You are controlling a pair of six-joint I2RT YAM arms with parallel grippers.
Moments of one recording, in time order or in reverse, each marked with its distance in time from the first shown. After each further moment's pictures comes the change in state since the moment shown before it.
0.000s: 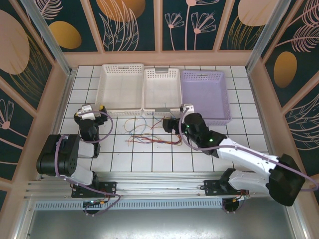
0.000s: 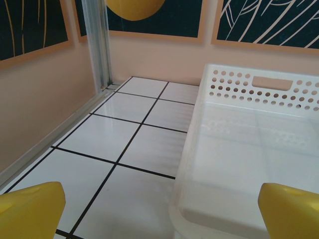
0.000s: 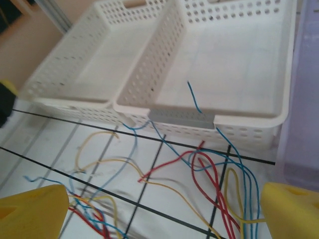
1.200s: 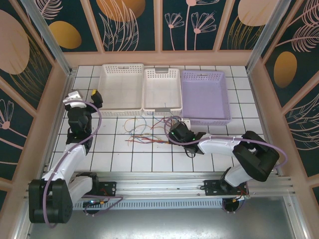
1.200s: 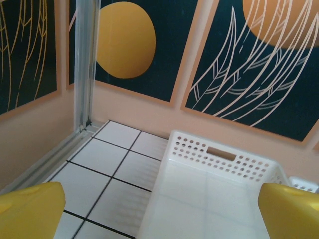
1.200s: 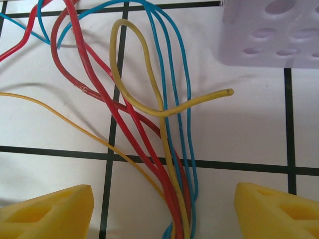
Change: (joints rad) left arm 0.000 -0.529 0.257 -0.706 0.046 -0.198; right arm 0.030 0.341 -0.036 -0.122 0.098 0.237
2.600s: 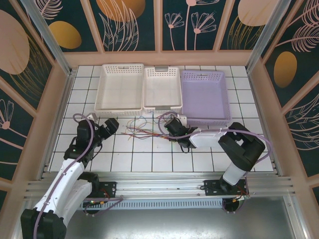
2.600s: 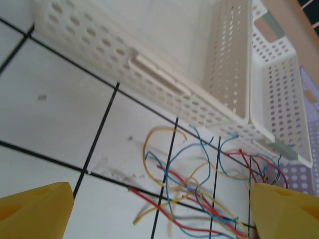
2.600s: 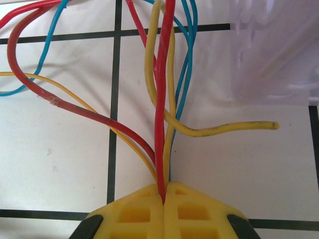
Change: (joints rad) left arm -0.163 -0.277 -0.068 -0.777 0.351 -0.512; right arm -0.016 0.182 0.126 0.005 0.051 0.021
